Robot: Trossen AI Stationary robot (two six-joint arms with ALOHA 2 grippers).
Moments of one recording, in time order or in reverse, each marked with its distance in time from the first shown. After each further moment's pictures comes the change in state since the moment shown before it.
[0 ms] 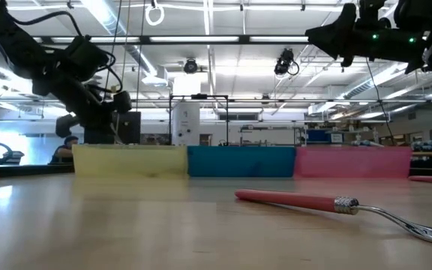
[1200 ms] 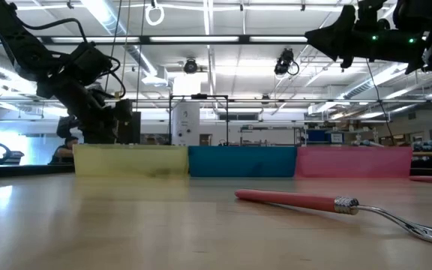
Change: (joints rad) left arm 0.054 0.066 0.026 -0.007 0.046 0.120; right arm 0.000 0.000 0.000 -0.019 0.000 0.000
